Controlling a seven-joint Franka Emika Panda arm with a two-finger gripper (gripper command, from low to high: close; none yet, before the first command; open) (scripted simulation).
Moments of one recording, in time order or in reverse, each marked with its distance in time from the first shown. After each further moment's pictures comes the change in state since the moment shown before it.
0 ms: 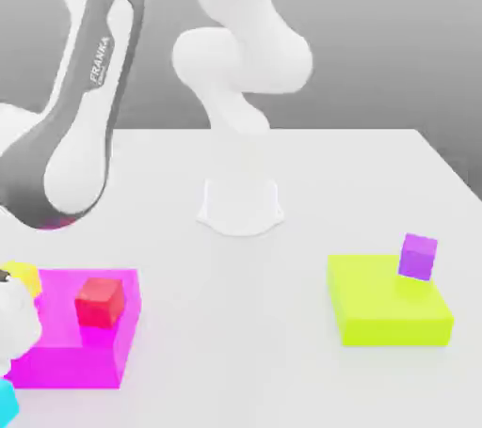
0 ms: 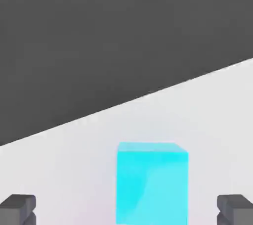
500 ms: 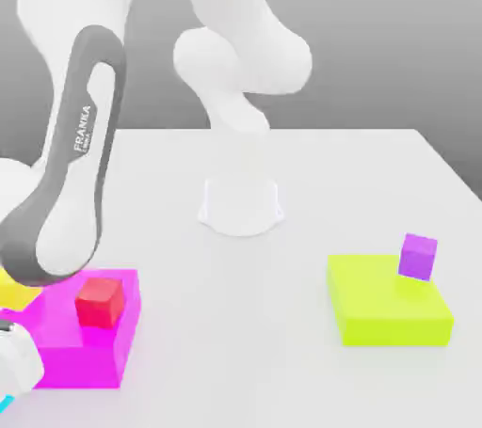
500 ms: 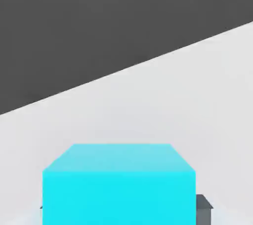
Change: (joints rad) arm 0.015 -0.061 -0.016 -0.030 -0.021 -0.036 0.033
